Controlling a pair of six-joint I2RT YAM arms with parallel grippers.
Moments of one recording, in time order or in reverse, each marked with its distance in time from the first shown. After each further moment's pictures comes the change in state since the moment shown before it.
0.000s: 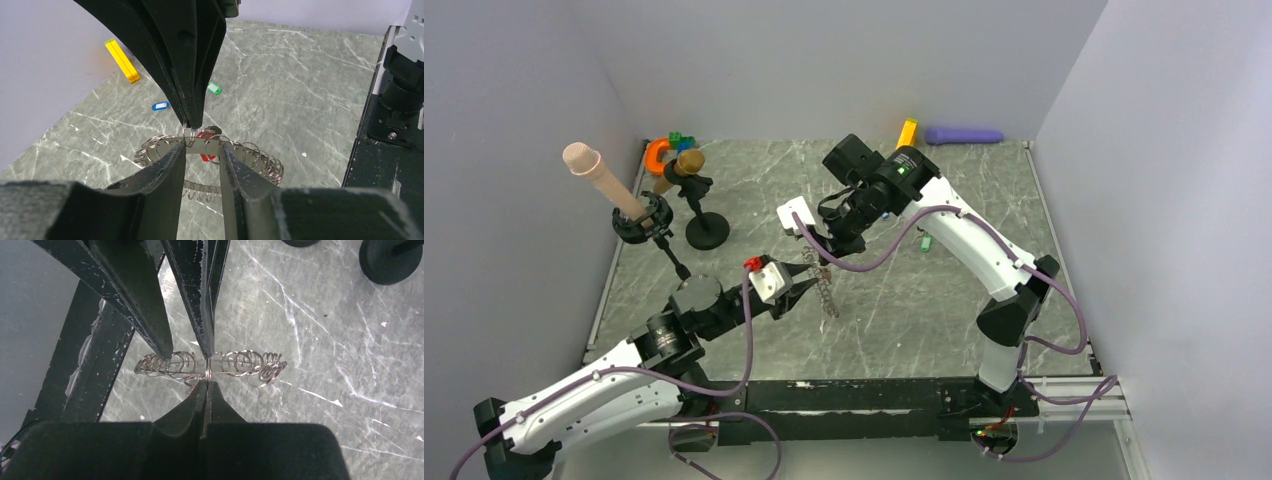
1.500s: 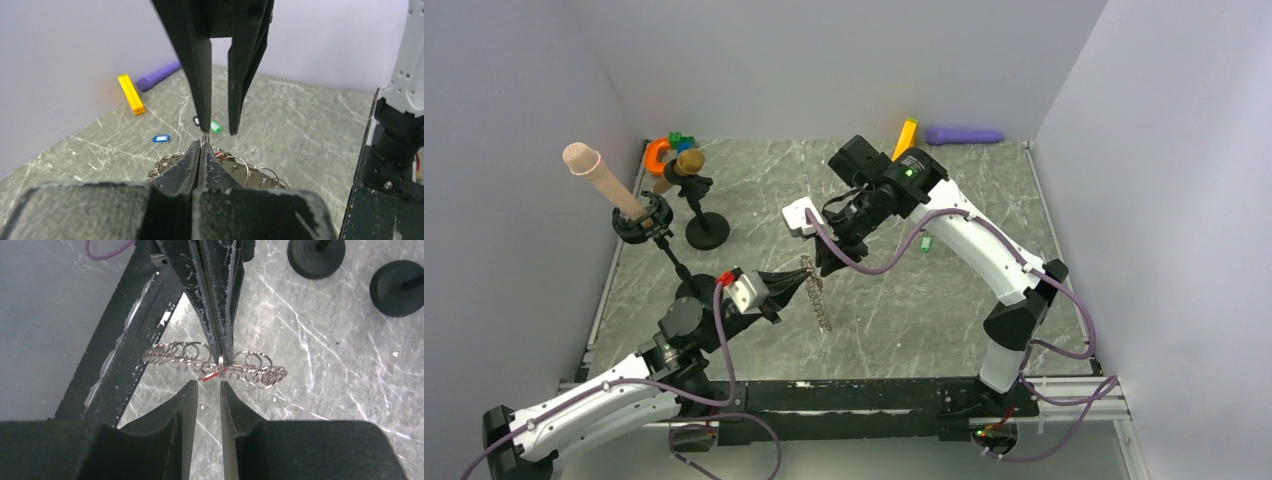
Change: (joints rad) left arm 0.001 -0.075 -0.188 0.325 -0.024 -0.067; right arm -0.003 -0.041 -0.038 -0.002 -0.102 -0.012
